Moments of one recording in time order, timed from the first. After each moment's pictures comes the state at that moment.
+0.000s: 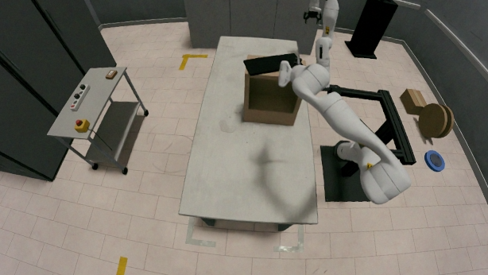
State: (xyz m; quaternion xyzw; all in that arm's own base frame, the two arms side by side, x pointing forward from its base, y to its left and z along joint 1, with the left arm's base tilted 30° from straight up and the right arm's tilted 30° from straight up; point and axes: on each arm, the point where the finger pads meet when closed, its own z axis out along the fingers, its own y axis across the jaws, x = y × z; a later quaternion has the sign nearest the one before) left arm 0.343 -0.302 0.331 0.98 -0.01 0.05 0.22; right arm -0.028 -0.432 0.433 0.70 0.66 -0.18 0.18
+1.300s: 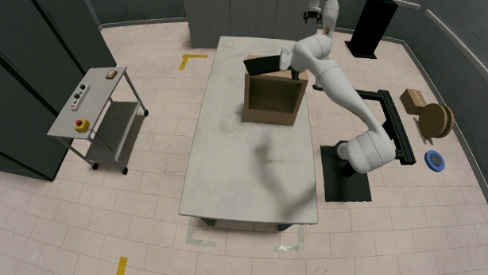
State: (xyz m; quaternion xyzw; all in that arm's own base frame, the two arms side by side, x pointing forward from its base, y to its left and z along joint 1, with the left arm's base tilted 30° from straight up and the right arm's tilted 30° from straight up) left arm 0.344 -0.329 0.306 0.99 -0.01 0.05 0.09; right arm -0.028 -0.432 0.433 0.70 0.66 -0.18 0.18
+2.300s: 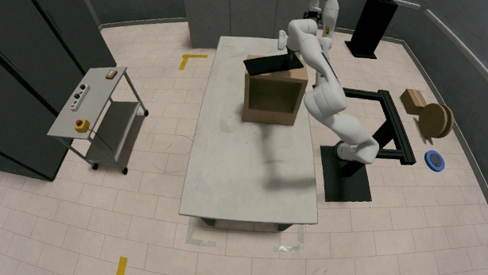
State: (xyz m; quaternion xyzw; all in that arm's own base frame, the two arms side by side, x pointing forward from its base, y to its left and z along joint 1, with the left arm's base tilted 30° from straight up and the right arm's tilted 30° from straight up) left arm 0.356 -0.477 0.171 0.99 -0.01 0.05 0.09; right arm -0.028 -0.432 0.433 0.70 0.66 -0.18 0.18
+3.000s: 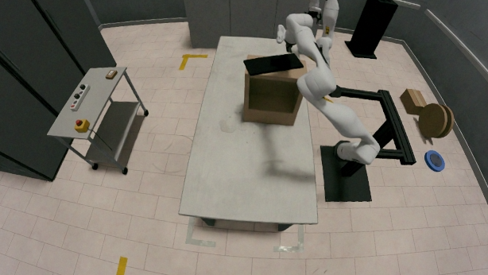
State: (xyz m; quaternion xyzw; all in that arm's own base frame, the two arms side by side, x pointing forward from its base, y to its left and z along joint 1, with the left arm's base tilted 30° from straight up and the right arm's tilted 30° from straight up) left arm 0.363 -0.542 0.112 0.99 -0.01 0.05 0.09; right arm -0.028 -0.432 0.433 0.70 0.66 -0.18 0.18
